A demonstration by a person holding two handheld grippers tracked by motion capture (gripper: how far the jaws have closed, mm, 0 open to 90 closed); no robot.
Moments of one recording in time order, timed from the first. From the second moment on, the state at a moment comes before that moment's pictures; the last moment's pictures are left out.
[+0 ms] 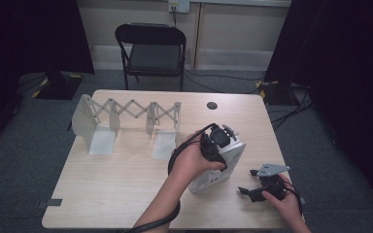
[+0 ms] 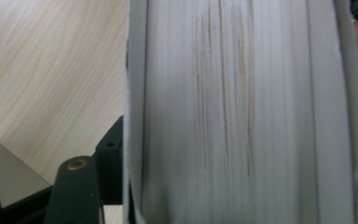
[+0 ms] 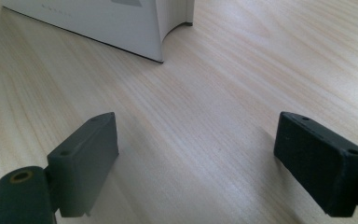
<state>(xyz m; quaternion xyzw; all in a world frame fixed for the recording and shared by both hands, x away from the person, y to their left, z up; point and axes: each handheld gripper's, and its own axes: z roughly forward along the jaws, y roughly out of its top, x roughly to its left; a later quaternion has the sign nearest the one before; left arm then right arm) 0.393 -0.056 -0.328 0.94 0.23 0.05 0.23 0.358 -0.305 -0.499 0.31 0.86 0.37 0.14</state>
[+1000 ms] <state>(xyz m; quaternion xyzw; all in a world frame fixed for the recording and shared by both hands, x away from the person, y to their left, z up) 0.382 -0.044 -0.322 0.93 0.25 0.07 0.26 0.359 -0.305 -0.499 0.31 0.86 0.38 0.14</state>
